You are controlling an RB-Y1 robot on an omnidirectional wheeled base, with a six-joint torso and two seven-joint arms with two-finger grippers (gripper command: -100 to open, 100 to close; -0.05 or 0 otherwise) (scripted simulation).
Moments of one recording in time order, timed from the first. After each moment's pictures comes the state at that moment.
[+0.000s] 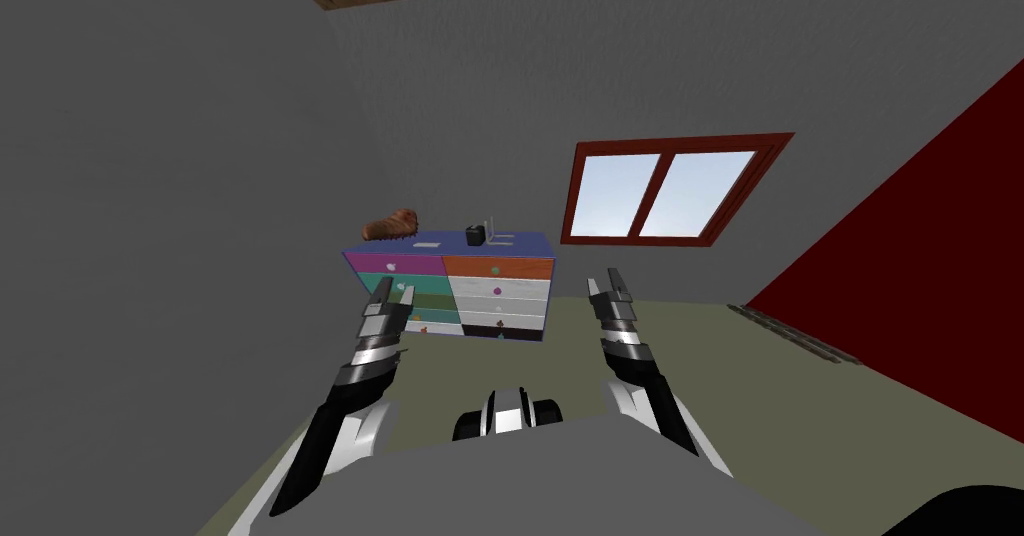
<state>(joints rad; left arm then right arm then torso) 0.43 0.16 0.02 -2.13 0.10 -0.50 -0.03 0.53 -0.03 -0.05 -2.20 -0.05 -0.49 -0.07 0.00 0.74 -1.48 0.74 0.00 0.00</state>
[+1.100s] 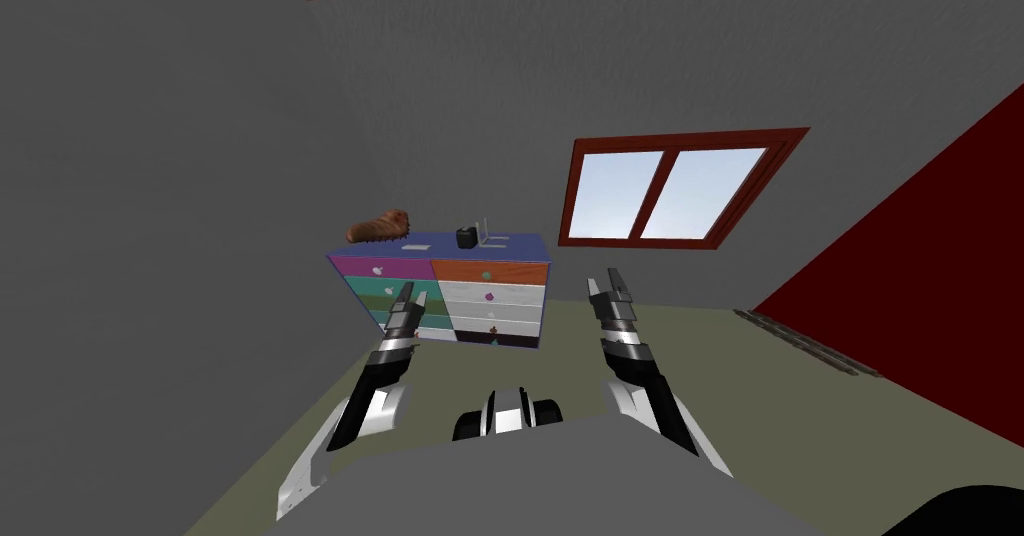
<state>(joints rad) 0.28 0.20 0.03 -1.83 0.08 -0.53 0.01 0.53 -0.03 -0.05 -2.20 -0.05 -0.49 -0.07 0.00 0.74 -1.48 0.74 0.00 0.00</state>
